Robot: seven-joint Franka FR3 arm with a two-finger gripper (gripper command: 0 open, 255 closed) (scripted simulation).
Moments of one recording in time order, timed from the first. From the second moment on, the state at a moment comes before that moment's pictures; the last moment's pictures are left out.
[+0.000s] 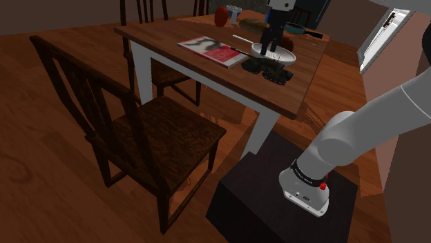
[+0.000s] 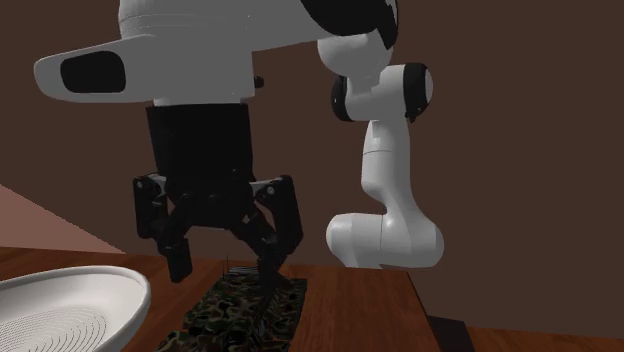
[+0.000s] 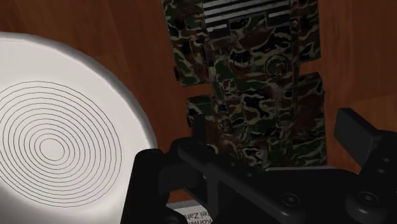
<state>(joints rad) -0.02 -0.34 -0.24 -2.00 -0.09 1.57 -0.24</state>
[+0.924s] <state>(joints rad) -0.02 -0.33 -0.25 -2.08 -0.10 1.65 -0.25</state>
